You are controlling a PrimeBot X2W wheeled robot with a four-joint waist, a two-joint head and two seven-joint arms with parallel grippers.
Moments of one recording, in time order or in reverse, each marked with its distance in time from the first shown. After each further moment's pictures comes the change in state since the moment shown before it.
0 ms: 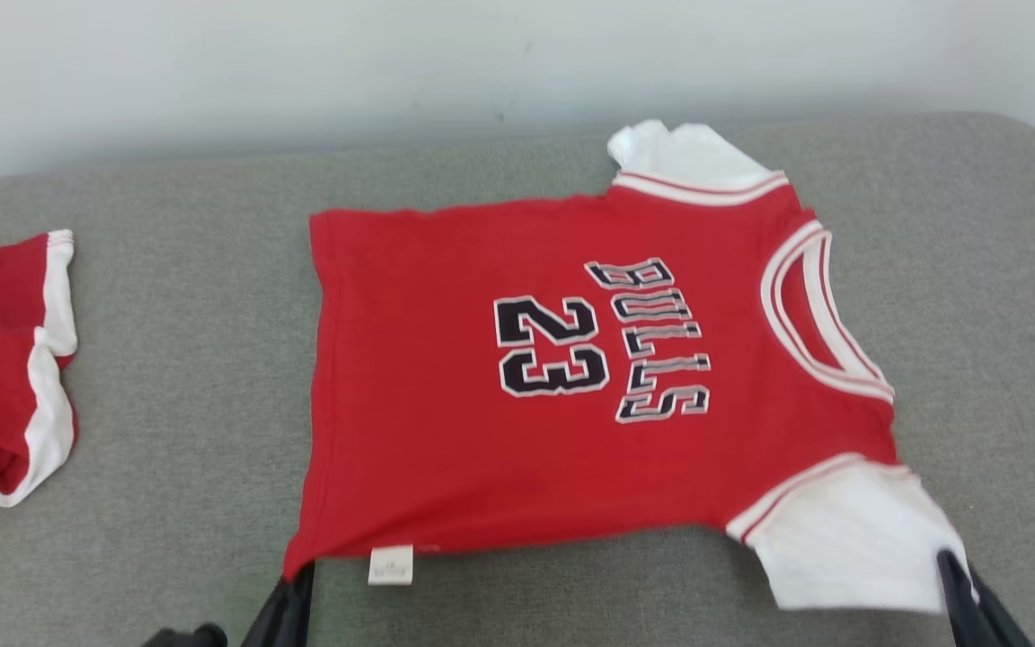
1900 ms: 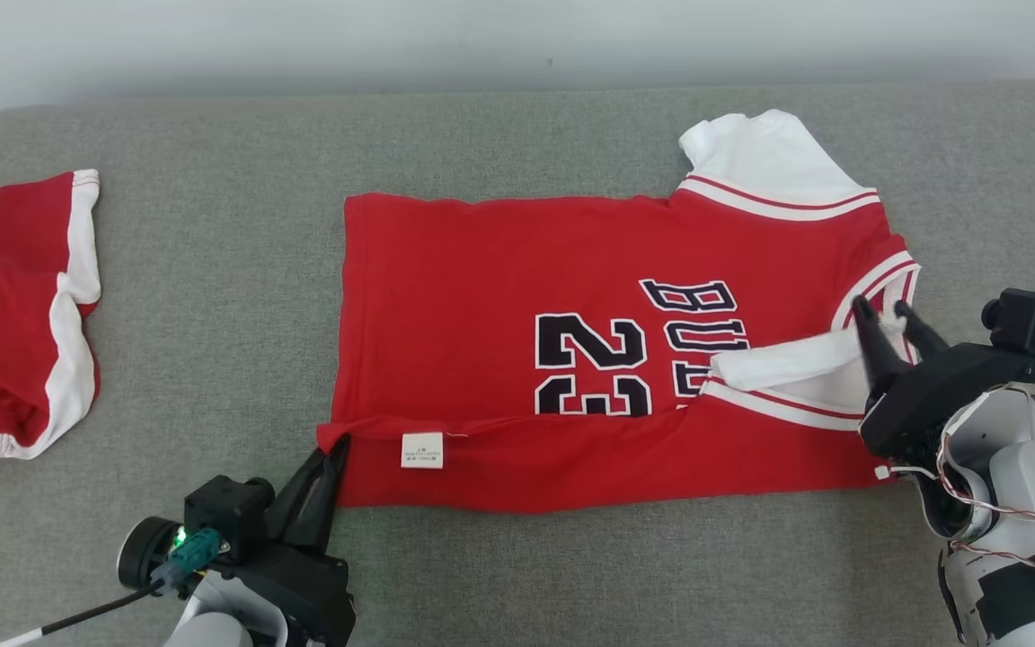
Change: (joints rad) left arm -0.324 -0.076 -0.020 0.306 0.146 -0.170 0.034; right arm -0.727 -0.107 0.164 0.668 0.014 0.000 -0.041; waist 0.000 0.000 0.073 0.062
